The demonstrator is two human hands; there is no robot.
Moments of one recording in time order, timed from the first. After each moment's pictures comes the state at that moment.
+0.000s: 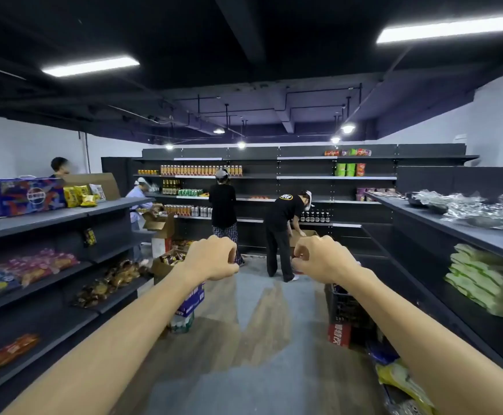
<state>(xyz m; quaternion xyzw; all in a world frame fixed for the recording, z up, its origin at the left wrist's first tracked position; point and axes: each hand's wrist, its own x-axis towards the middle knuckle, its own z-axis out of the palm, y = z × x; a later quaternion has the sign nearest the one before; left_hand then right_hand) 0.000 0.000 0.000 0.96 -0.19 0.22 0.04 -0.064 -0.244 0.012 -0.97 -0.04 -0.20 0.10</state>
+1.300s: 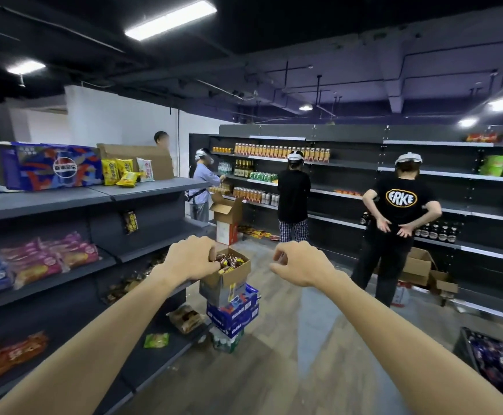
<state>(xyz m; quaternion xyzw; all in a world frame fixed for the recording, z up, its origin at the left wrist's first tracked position) 0.592 0.138 -0.059 0.98 0.03 0.18 0.06 0.623 -0.108 -0.041 -0.95 -0.26 -0.09 0.13</state>
